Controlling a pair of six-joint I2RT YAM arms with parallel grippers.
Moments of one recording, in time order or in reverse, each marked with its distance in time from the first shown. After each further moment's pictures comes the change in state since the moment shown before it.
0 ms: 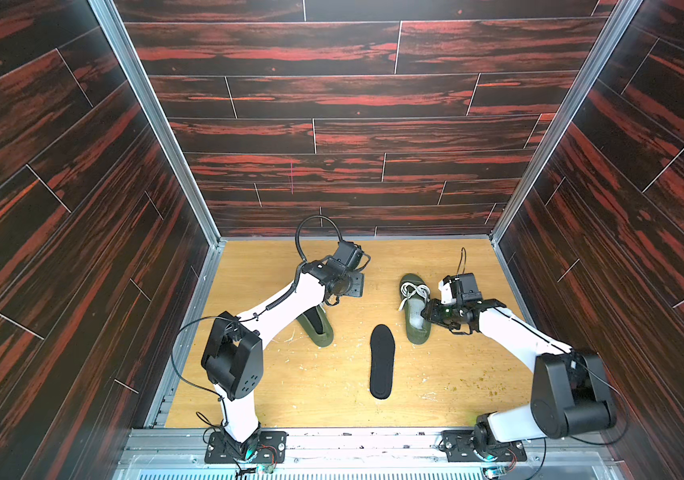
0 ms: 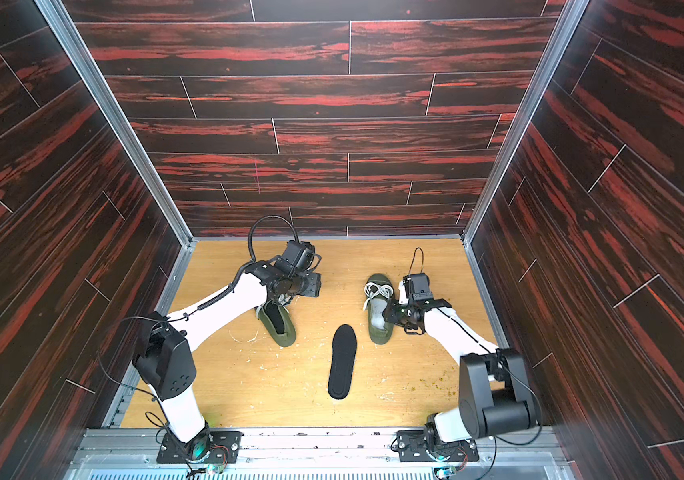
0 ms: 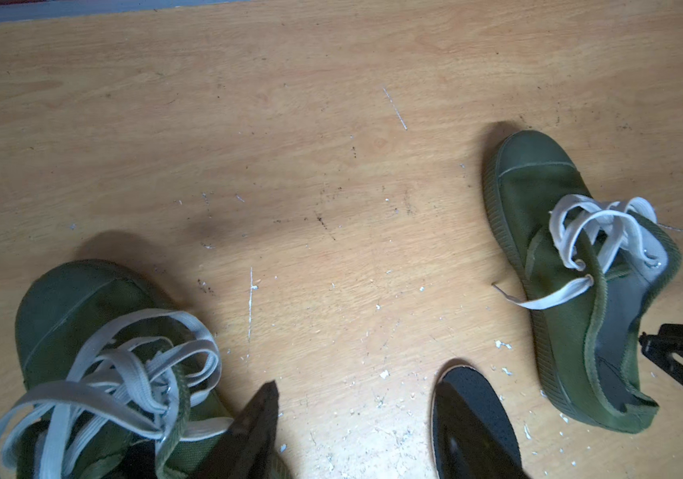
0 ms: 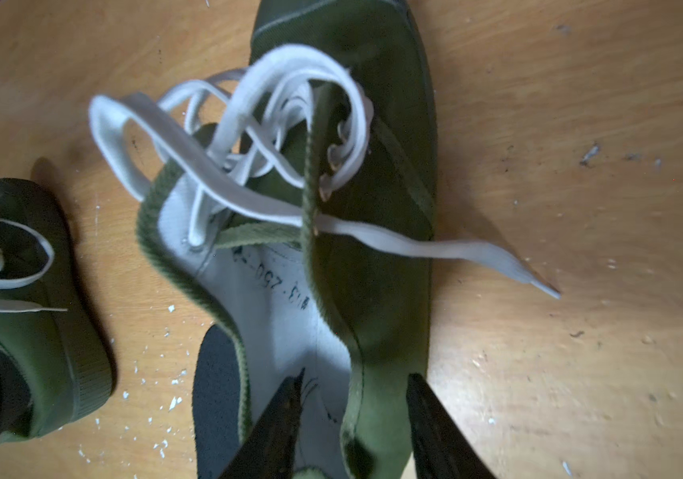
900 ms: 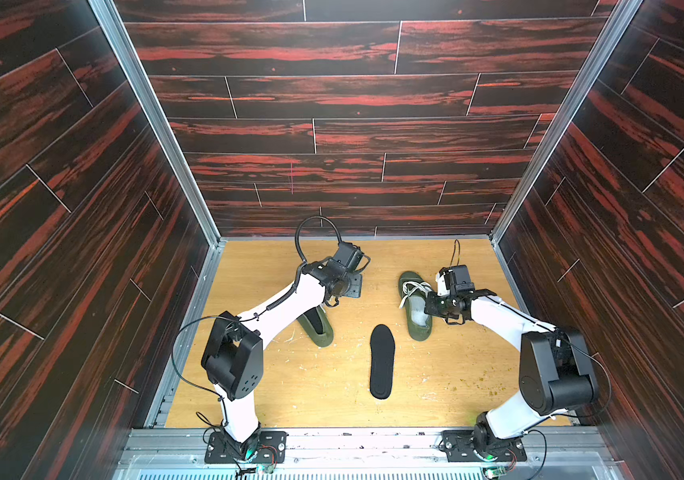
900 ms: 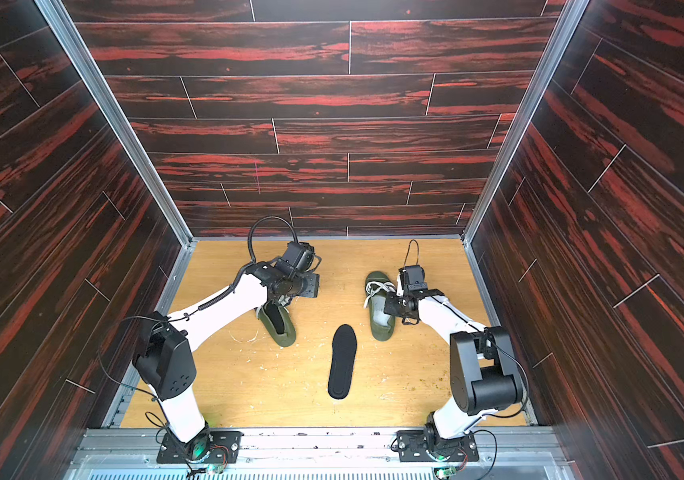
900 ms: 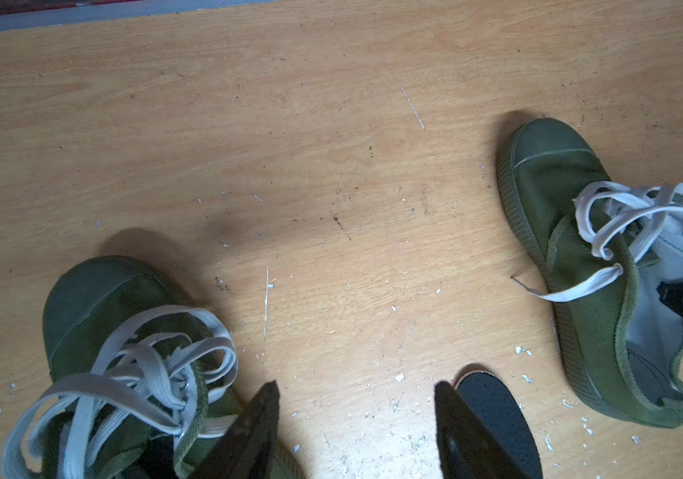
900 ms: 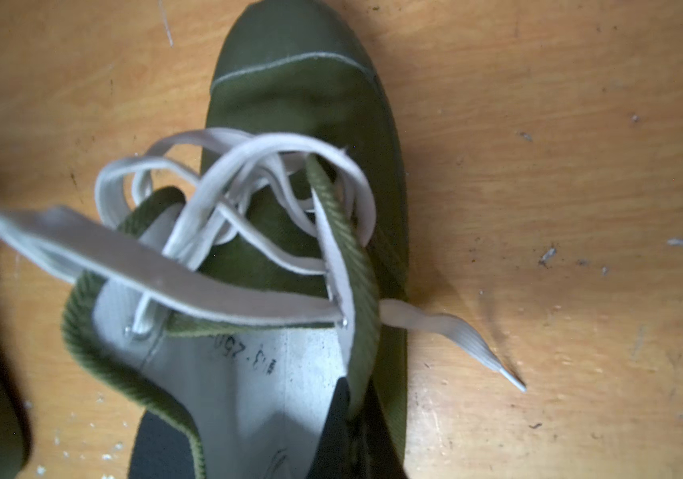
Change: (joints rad) left arm 0.000 0.000 -0.007 -0.003 -0.037 0.012; right arm 0.002 0.123 0.105 0.021 0.109 -0.099
